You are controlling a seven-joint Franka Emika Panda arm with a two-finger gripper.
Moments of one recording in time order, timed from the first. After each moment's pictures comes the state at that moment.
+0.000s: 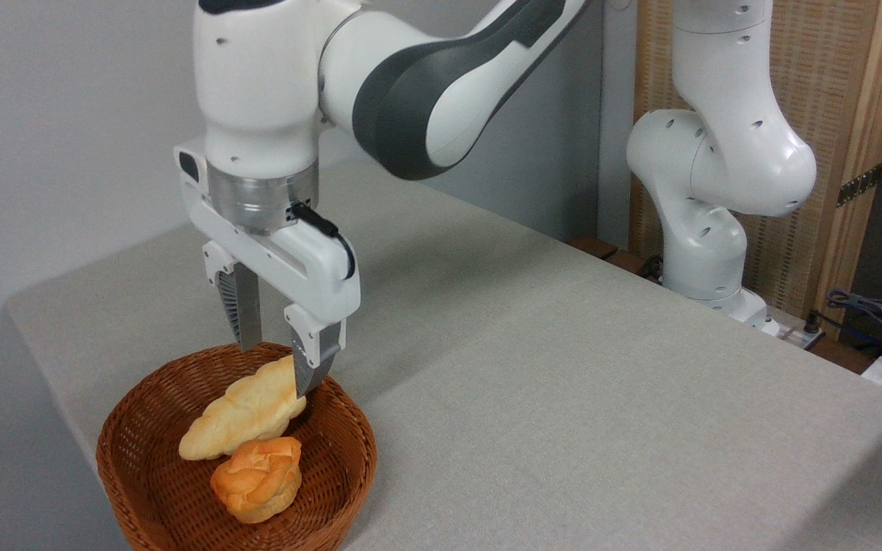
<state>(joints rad) 0.03 0.12 -0.09 -1.76 -0.25 1.99 0.65</state>
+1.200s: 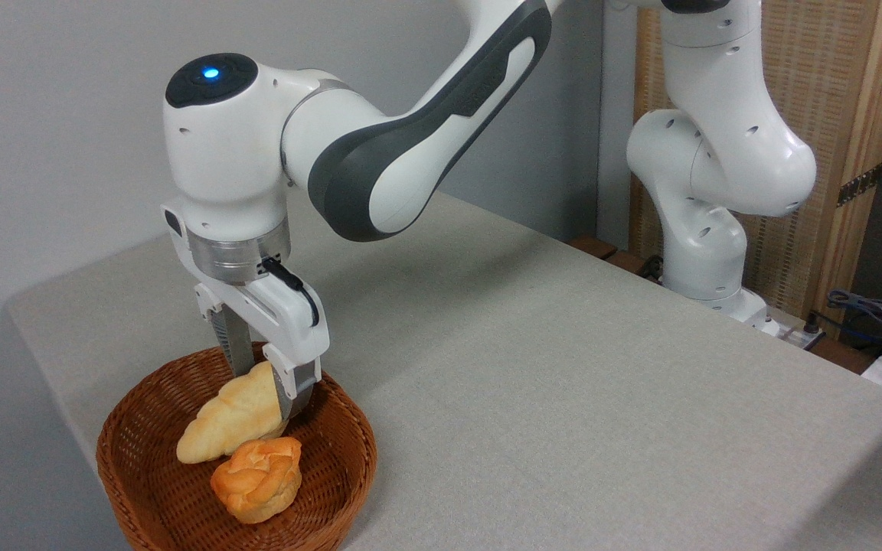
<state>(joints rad) 0.03 0.23 -0.17 -1.76 -0.23 2.06 0.63</state>
